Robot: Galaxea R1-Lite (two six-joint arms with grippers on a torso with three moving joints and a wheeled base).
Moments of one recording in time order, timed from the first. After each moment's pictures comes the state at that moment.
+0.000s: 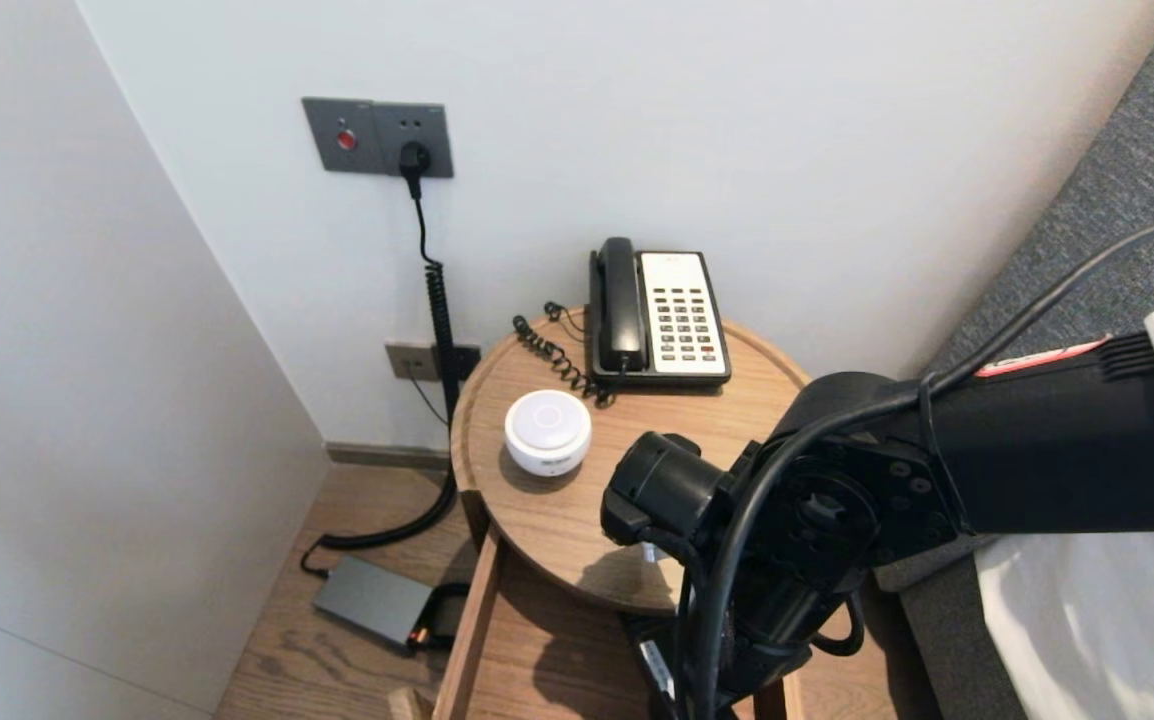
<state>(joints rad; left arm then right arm) 0.00 0.00 0.00 -0.02 0.00 0.01 0.86 1.98 -1.43 0.79 0.06 0.46</state>
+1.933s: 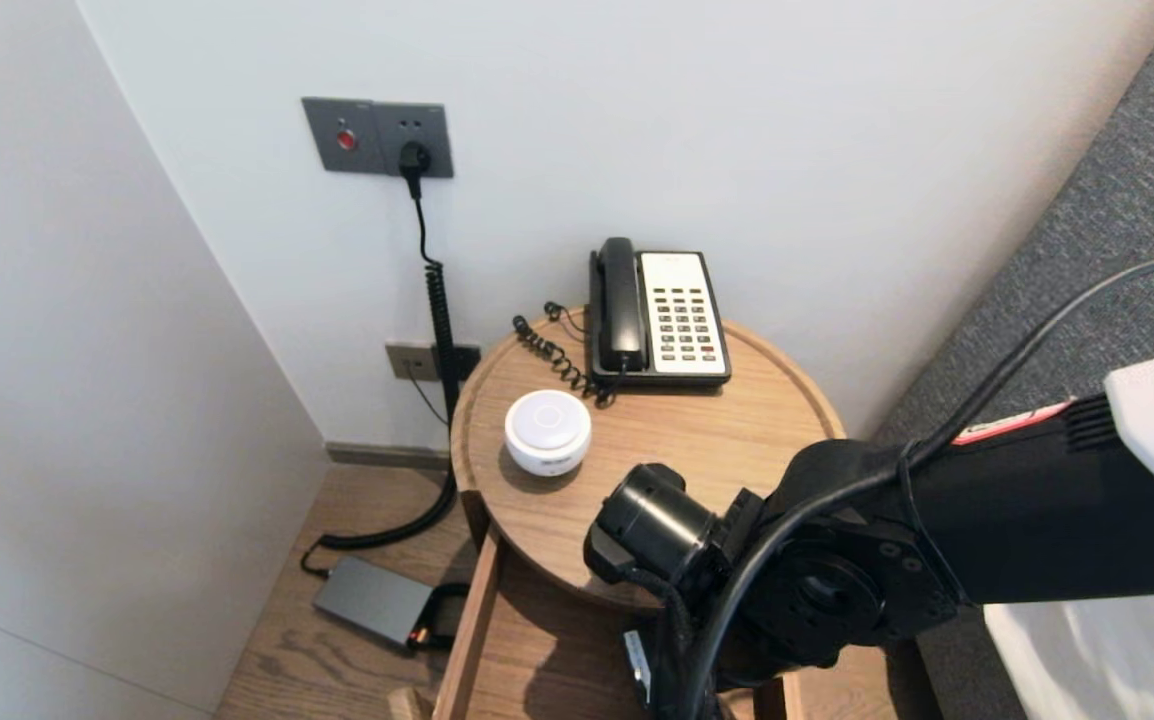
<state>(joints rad) 0.00 0.00 0.00 -0.02 0.00 0.01 0.91 1.97 -1.28 0.51 -0.18 0.59</state>
